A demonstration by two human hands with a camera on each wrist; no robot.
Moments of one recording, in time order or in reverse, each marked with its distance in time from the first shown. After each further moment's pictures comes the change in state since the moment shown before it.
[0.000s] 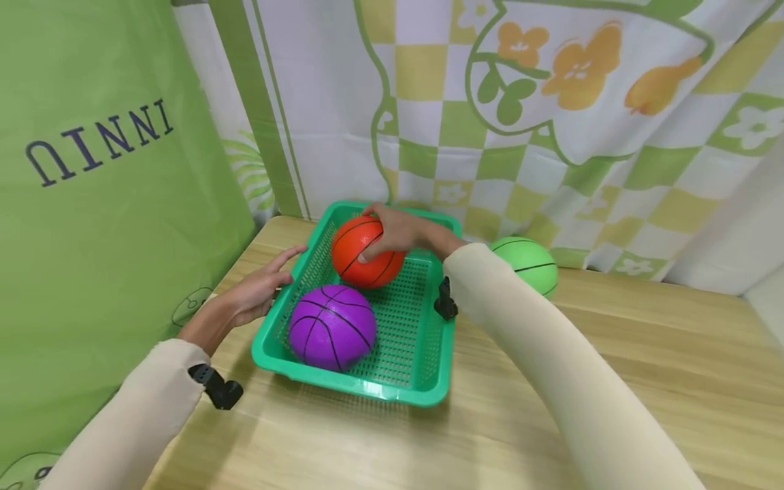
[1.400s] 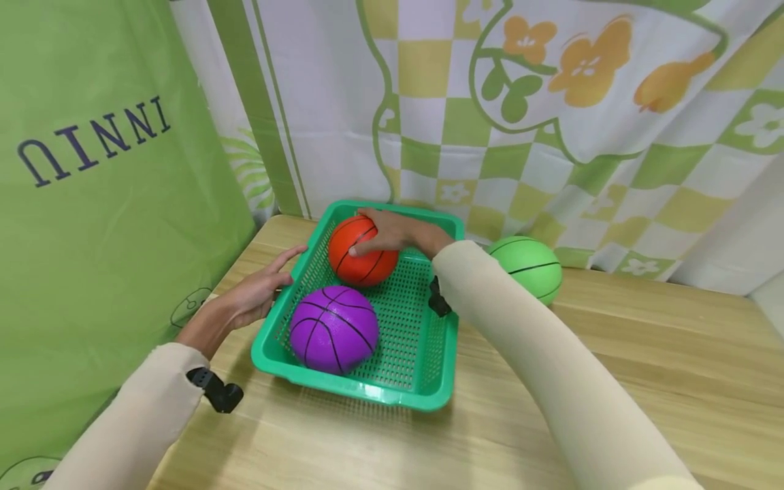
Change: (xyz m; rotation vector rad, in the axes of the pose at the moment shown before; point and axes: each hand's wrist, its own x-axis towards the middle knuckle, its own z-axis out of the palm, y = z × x) left_hand 0.000 -0.002 -0.002 -0.035 -0.024 -0.004; right_hand 0.020 0.004 0.005 -0.229 -0.038 0.031
